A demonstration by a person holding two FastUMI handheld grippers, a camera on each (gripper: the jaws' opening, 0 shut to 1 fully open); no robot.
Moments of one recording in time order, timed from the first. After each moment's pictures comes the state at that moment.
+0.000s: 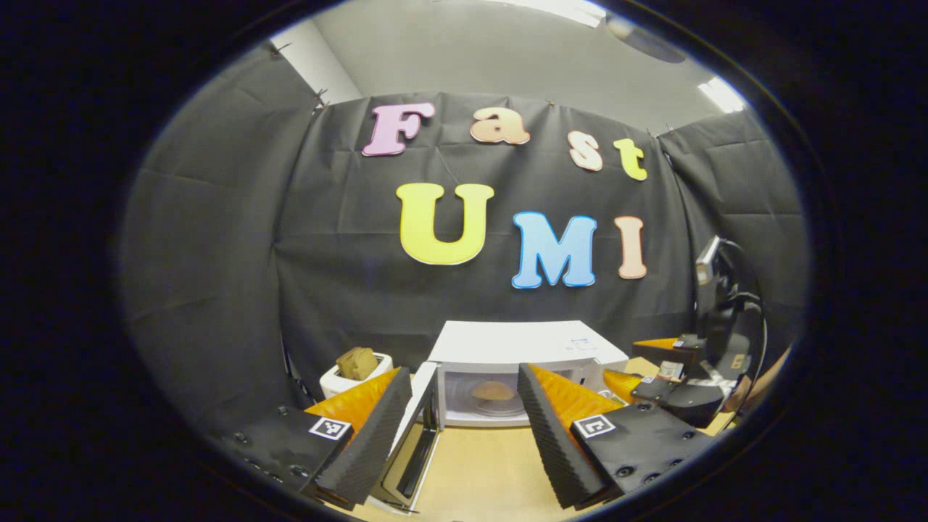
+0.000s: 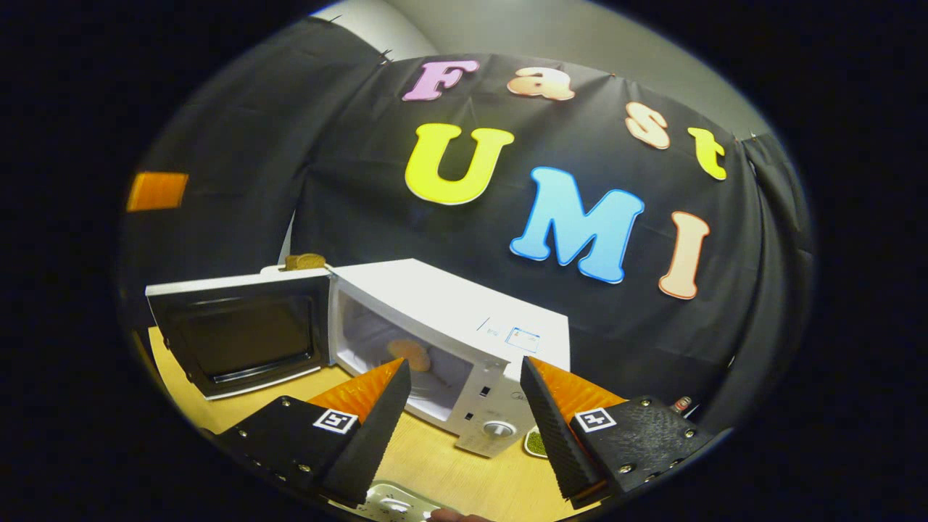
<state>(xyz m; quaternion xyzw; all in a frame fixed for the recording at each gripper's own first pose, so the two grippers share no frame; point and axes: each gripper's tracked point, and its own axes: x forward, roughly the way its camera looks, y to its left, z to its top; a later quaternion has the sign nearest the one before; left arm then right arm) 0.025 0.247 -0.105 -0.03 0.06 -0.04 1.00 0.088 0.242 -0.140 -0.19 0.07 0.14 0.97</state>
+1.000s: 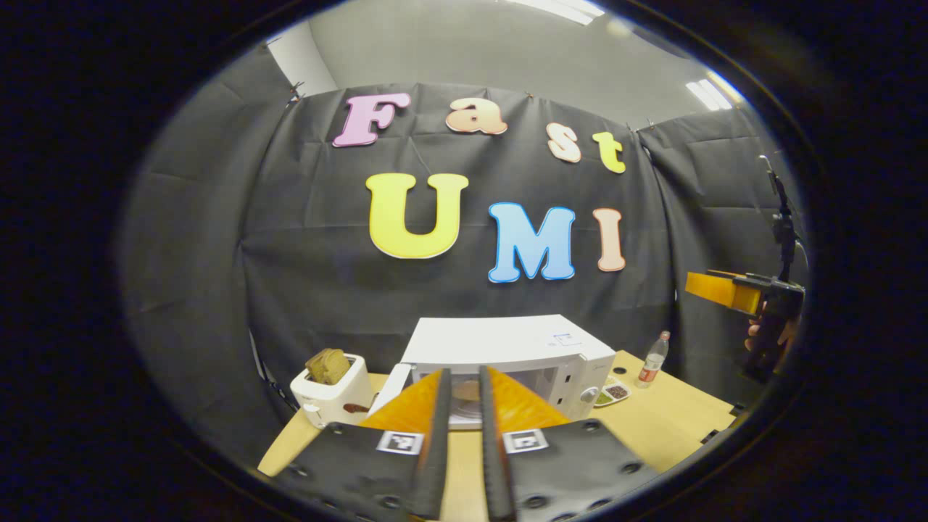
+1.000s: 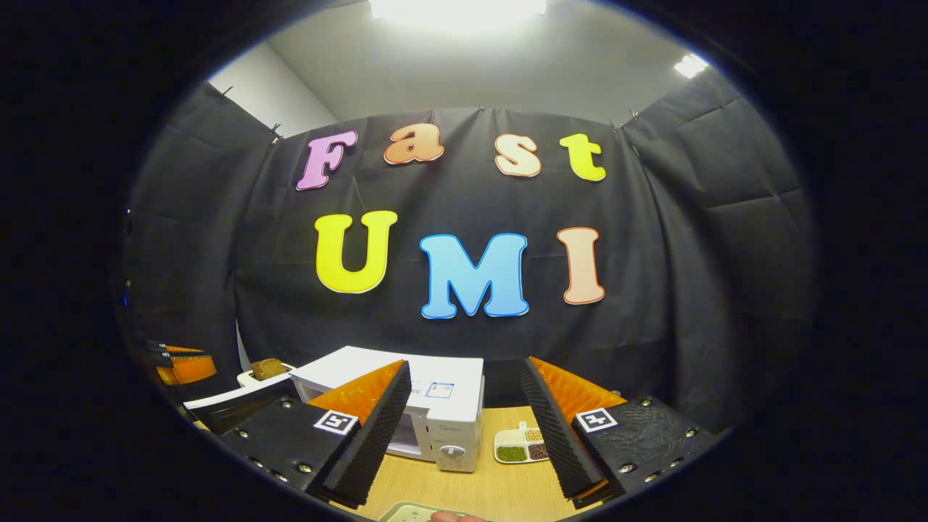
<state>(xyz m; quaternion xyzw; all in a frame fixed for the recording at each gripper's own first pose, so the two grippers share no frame) 0.051 0.261 -0.126 -0.03 0.08 -0.07 0.99 0.031 0.174 -0.022 -0.05 -0.02 0.03 1.00</state>
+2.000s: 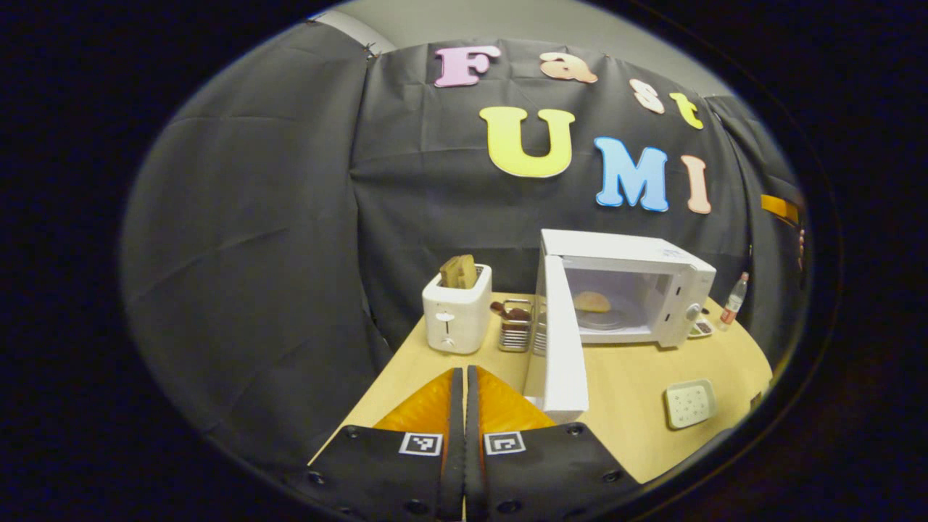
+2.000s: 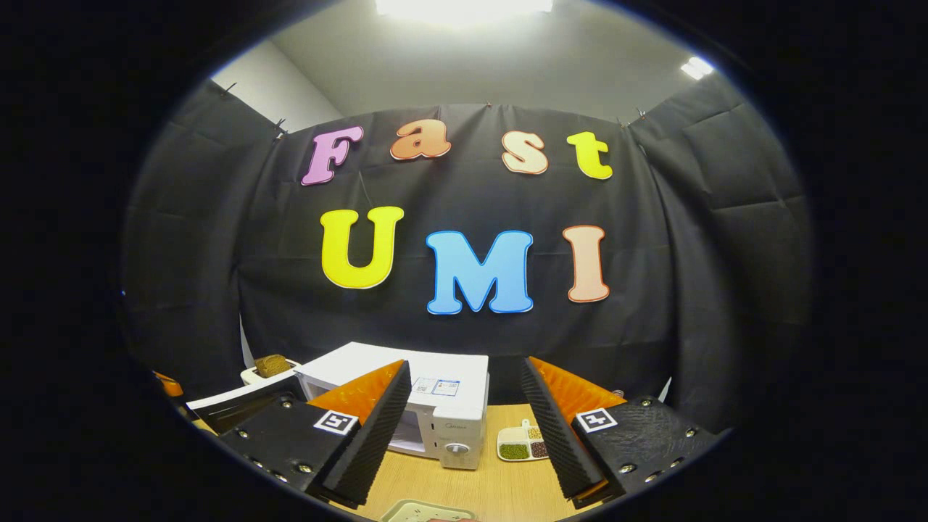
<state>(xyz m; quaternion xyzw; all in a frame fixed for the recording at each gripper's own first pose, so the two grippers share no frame) -0.051 0.428 -0.262 -0.02 0.21 0.06 0.98 0.026 0.178 -0.024 -0.06 -0.01 0.03 1.00</state>
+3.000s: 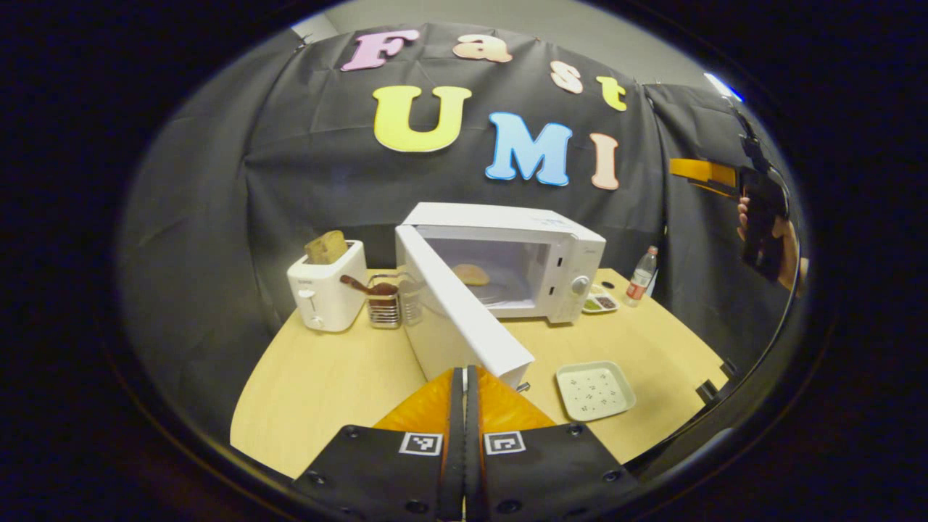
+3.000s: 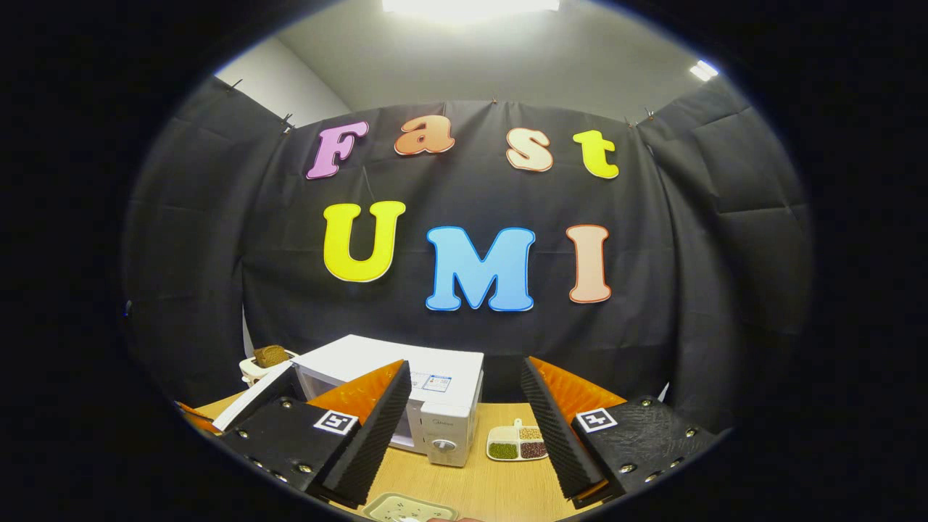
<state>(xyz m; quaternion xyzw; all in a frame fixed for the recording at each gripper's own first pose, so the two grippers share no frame) -0.044 0.227 -0.268 -0.03 0.24 -0.13 0.96 0.027 0.158 -0.020 -0.08 0.00 0.04 1.00</state>
